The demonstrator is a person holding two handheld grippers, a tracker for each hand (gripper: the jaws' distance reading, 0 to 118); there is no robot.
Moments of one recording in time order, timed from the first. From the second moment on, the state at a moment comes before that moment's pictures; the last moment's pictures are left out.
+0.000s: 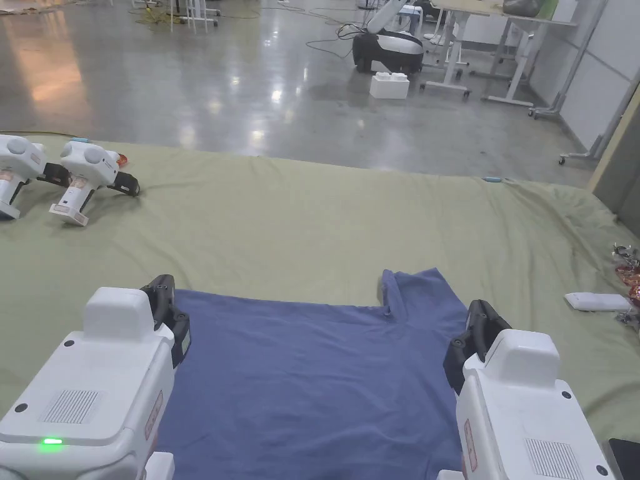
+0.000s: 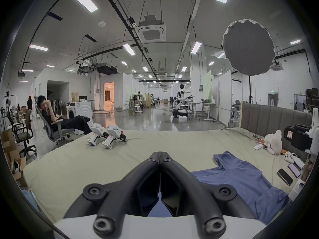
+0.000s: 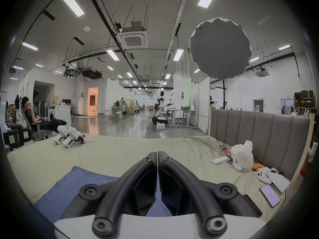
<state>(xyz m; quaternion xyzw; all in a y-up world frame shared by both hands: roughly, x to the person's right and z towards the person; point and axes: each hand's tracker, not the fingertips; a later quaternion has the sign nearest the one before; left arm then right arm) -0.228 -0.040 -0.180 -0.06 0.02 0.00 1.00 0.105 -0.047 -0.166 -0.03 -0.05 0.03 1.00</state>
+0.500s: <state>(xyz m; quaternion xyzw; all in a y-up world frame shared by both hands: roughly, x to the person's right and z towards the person) -0.326 -0.115 -0.139 -0.34 0.03 0.08 0.94 0.109 -0.076 -0.173 -0.10 -0.03 0.04 0.99</state>
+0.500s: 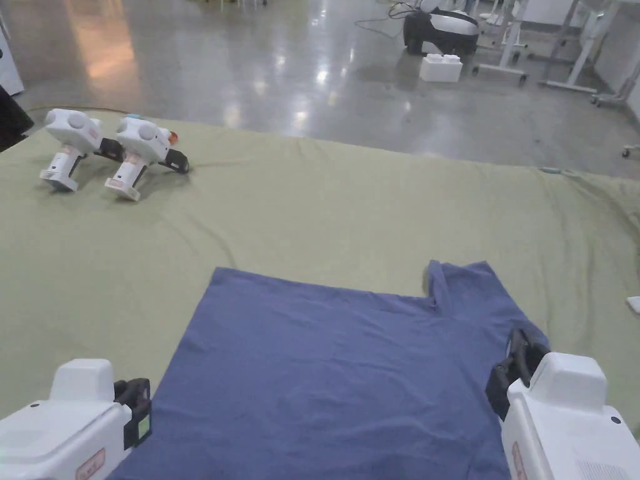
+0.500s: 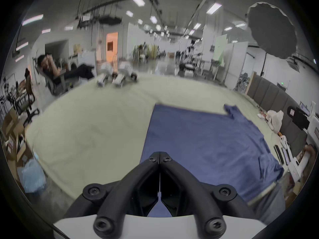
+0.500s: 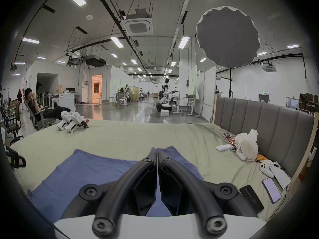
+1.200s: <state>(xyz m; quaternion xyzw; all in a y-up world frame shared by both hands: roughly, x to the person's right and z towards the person) -0.342 -0.201 -0.140 -0.51 0.06 0.04 0.86 0.121 -0.104 -0.166 -0.17 -0.02 0.04 0.98</state>
